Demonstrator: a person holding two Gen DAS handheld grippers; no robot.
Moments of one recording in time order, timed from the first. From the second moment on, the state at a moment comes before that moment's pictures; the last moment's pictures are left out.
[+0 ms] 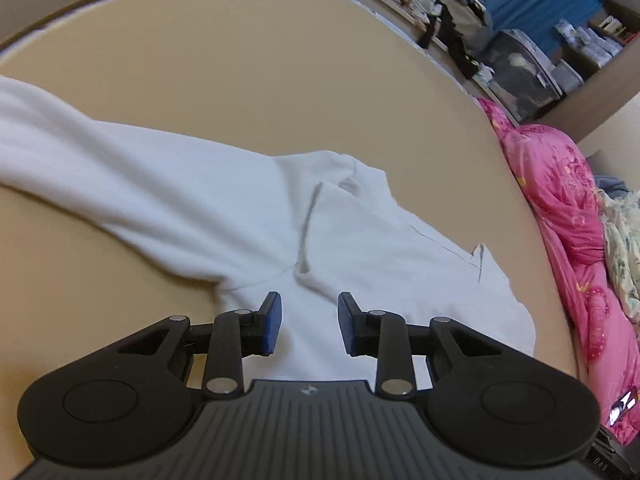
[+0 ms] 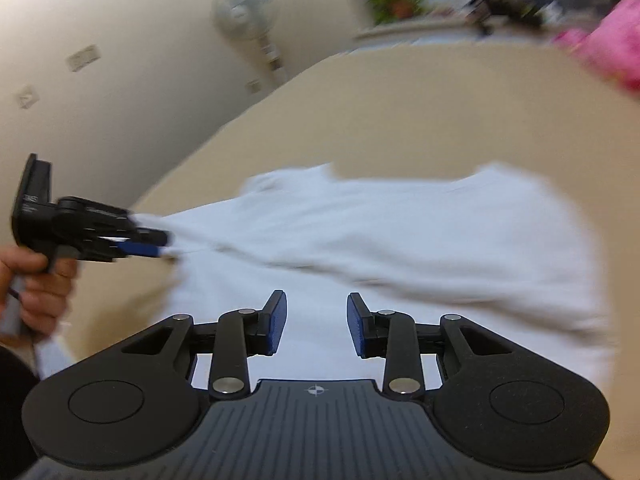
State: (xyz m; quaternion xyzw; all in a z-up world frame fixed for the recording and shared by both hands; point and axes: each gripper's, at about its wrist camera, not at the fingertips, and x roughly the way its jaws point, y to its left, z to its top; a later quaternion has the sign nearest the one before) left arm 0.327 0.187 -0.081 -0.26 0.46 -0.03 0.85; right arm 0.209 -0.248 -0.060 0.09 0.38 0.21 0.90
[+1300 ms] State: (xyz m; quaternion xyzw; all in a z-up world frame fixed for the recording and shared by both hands) left arm 0.350 0.139 -0.065 -0.05 0.38 0.03 0.92; right arm 0.345 -0.343 -0.156 0.31 0.39 -0.05 0.86
